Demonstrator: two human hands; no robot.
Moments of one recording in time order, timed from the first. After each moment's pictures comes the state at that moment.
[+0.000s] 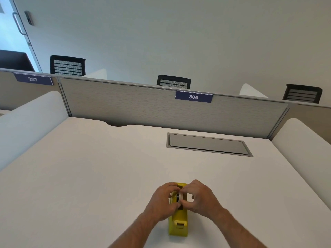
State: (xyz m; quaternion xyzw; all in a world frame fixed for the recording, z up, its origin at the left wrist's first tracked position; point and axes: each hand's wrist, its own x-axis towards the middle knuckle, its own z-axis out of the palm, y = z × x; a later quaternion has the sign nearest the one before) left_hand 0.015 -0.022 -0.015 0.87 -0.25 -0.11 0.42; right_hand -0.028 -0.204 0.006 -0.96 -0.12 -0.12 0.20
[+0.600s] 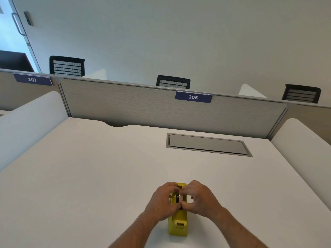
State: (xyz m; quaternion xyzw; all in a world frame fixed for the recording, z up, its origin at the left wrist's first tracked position) left_hand 0.017 -0.023 -0.019 0.87 -0.26 -0.10 0.41; right_hand -0.026 -0.203 0.008 -0.97 -0.15 -0.11 0.18
